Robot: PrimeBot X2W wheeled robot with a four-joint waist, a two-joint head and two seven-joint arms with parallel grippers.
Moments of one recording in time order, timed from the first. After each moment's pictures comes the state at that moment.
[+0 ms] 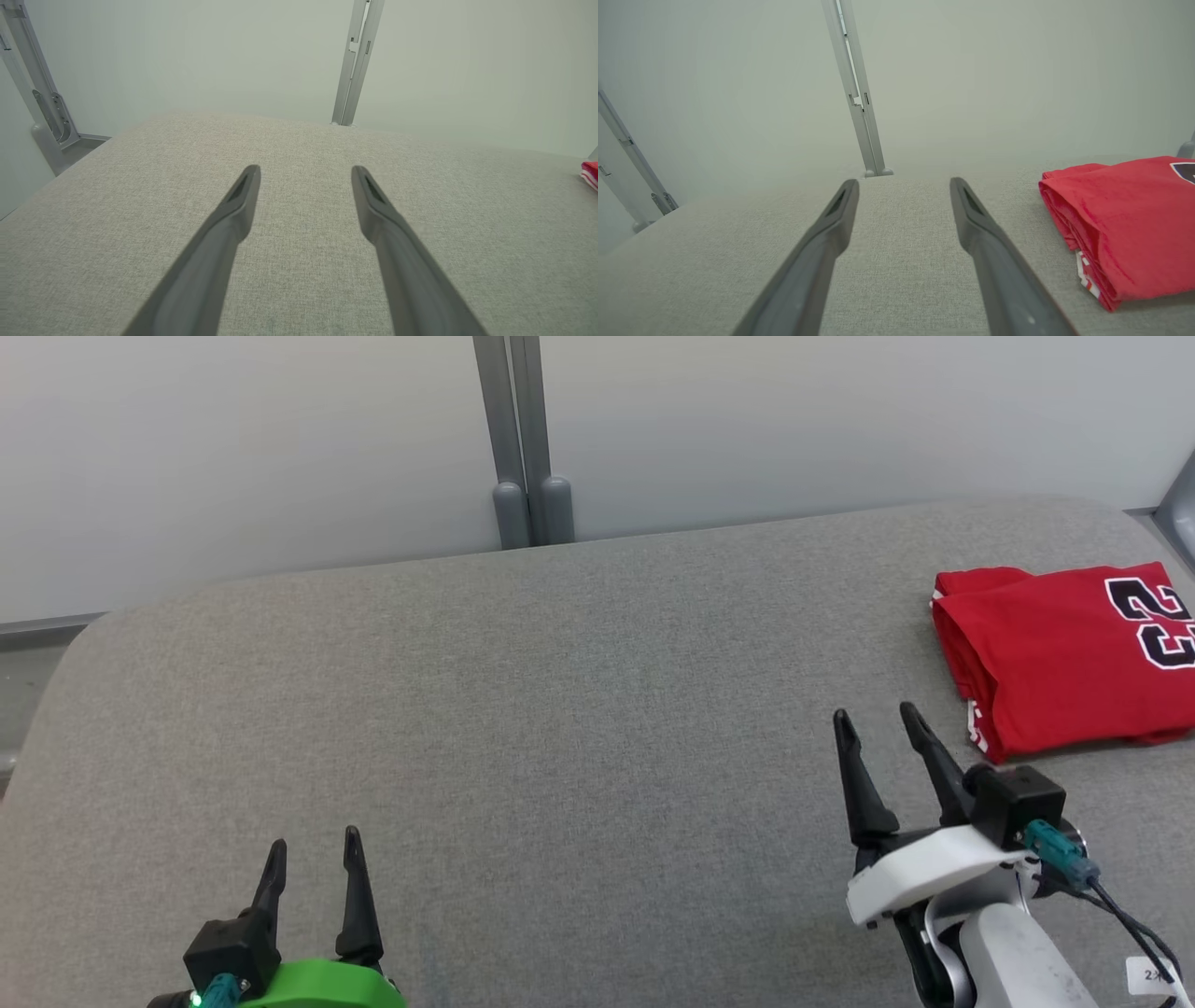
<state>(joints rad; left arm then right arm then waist) 0.03 0.14 -0.20 0.22 -0.39 0.14 -0.26 -0.18 -0.05 0.10 0.31 0.23 0.13 -0.26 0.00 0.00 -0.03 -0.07</state>
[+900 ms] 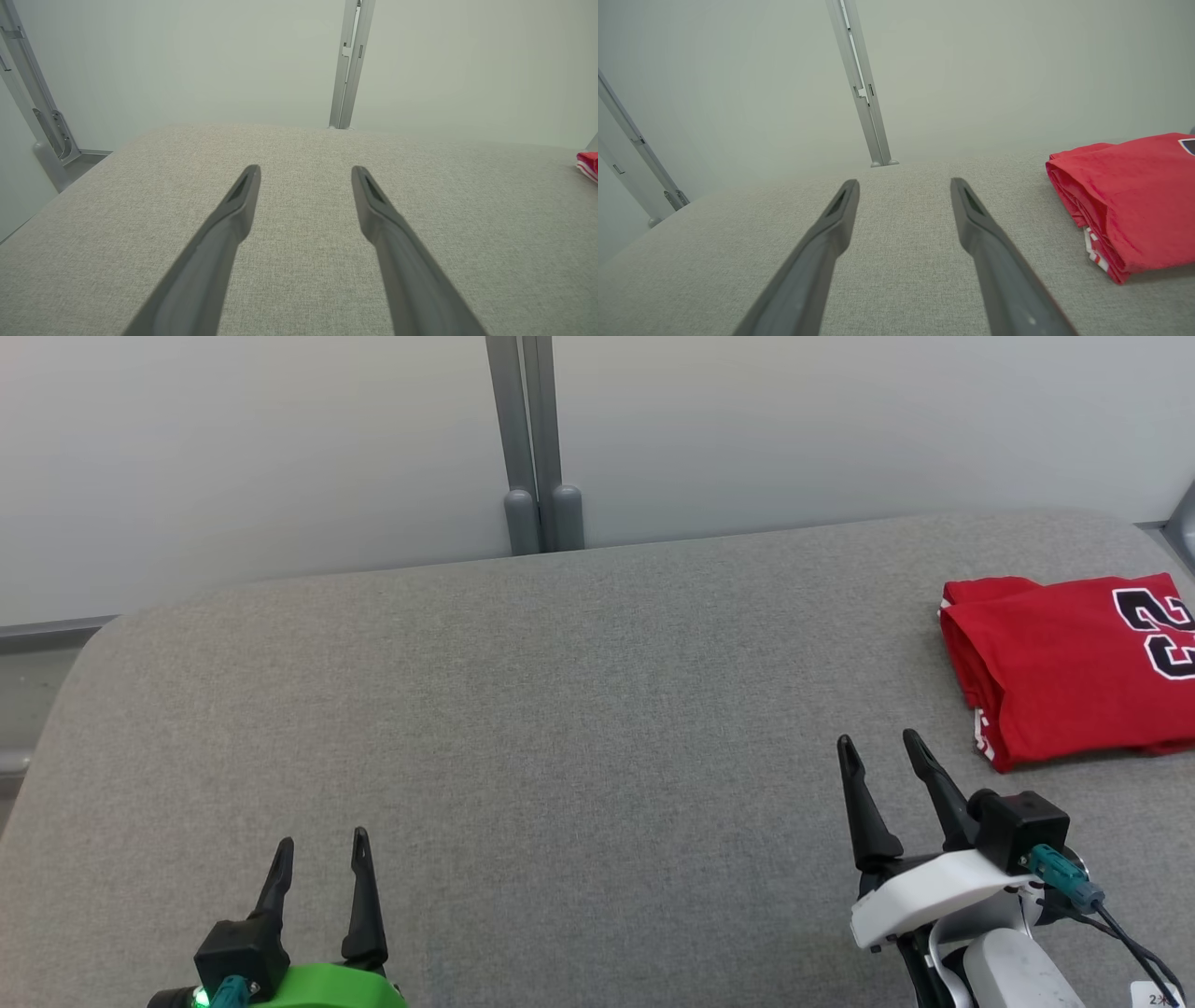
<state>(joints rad) 0.03 0.13 -0.19 0.22 -0.33 0.11 -0.26 -0.12 -0.05 0.11 0.29 0.25 0.13 -0.26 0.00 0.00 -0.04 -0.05</state>
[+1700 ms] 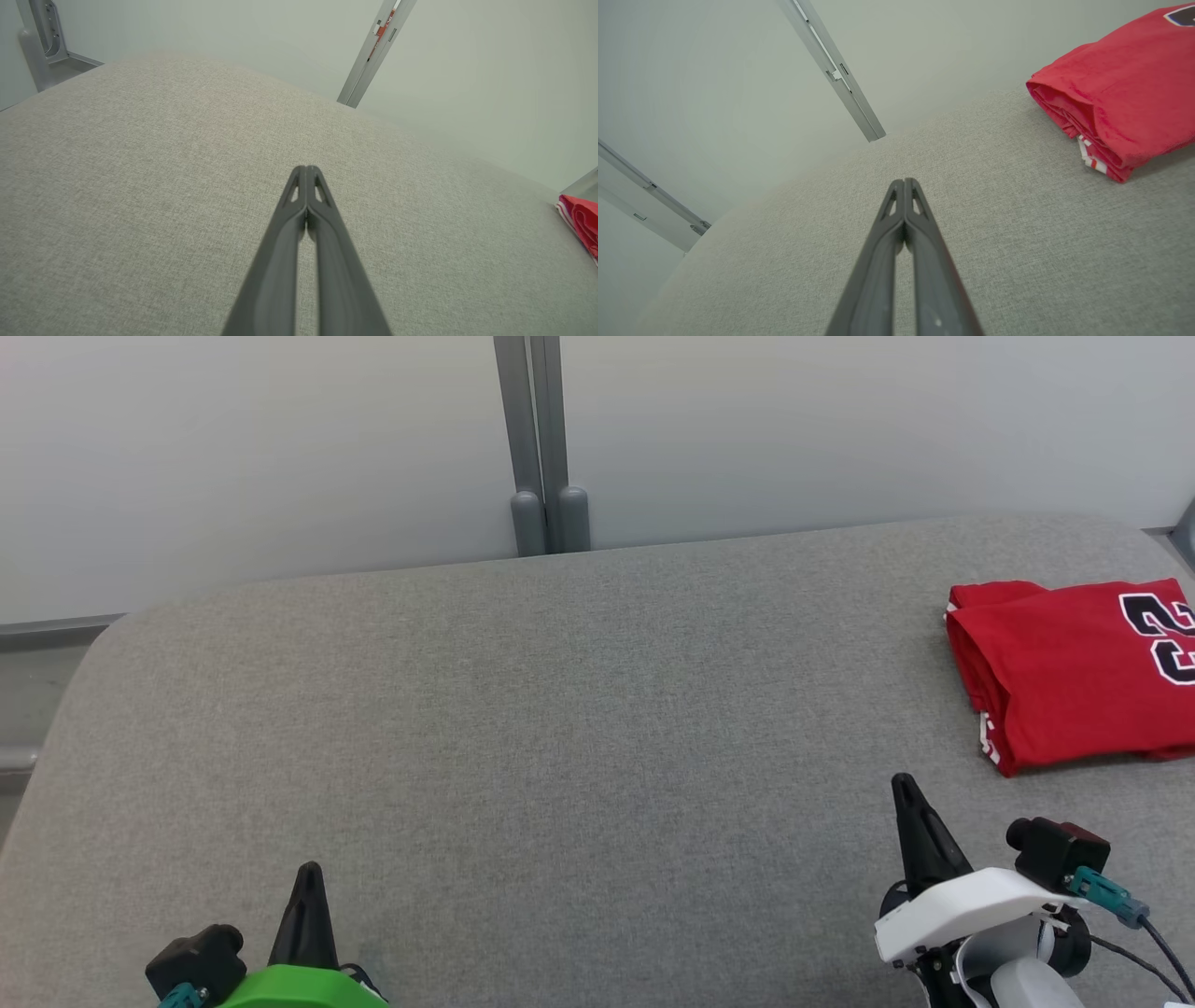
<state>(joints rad) 0.05 0.10 -0.14 0.25 -0.56 0.07 -0.19 -0.08 -0.05 0.08 0.32 0.50 0.13 -0.20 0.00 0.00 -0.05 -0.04</state>
